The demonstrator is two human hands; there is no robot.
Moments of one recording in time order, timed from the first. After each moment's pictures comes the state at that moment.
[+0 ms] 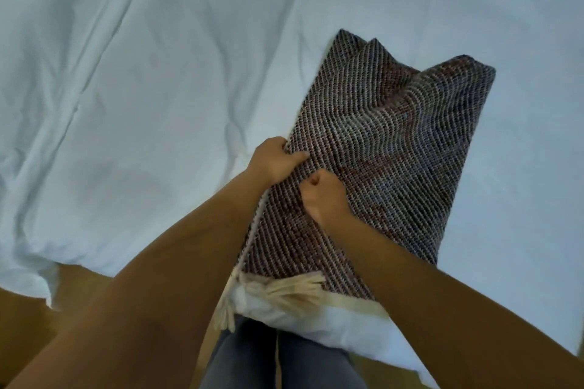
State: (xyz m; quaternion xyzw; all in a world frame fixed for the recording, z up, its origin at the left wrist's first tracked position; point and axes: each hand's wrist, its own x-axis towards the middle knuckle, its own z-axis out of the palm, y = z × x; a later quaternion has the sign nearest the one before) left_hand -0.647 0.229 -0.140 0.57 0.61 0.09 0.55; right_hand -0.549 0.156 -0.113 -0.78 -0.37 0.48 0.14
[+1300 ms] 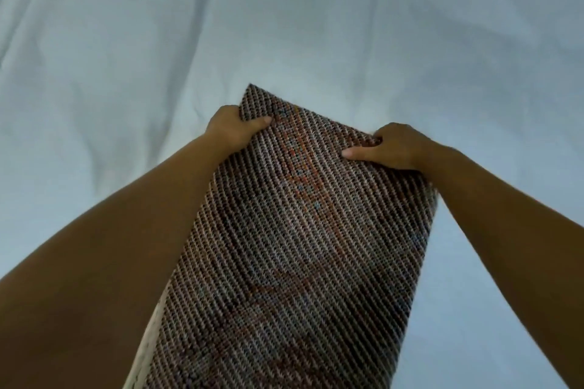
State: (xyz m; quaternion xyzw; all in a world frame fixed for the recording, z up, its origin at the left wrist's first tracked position) left_hand -0.504 0.435 -0.170 0.55 0.68 0.06 0.49; right_hand -0.236 0.363 -0.145 -0.72 -0.55 0.40 -0.11
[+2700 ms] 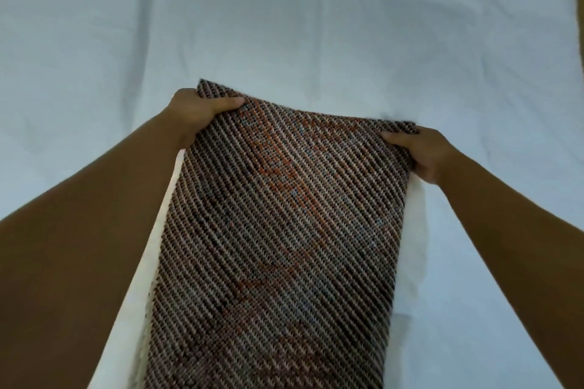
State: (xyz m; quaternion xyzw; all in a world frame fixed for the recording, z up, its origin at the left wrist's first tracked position) left_hand -0.481 0.462 -0.138 0.44 0.68 0.10 0.59; right_hand -0.170 0.301 -0.158 -0.75 -0.07 0.56 0.35
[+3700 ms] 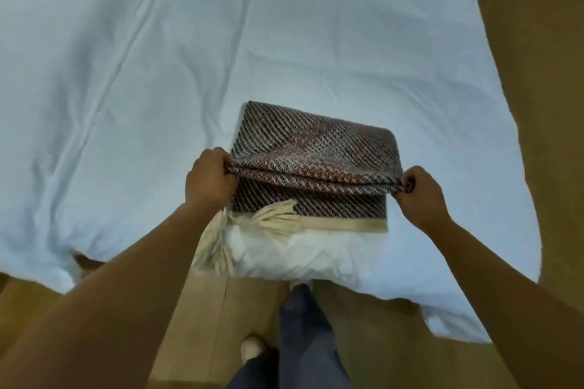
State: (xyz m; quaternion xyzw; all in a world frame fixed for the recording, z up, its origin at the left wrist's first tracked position) left_hand -0.707 0.073 -0.071 0.72 0.64 0.14 0.25; right_hand -0.385 -0.065 -0.058 -0.84 -0.43 0.21 0.26
